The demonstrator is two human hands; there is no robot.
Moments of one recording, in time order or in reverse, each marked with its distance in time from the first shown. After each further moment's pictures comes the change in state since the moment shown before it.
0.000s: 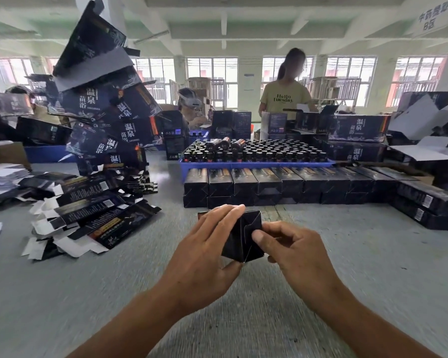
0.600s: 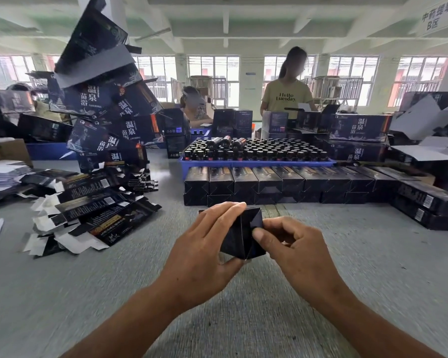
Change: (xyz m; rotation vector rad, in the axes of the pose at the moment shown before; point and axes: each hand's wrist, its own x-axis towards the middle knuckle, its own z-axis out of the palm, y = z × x) left_hand 0.002 0.002 -0.003 0.029 0.054 0.014; right_hand -0.002 -0.003 -0.005 -0.095 0.015 -0.075
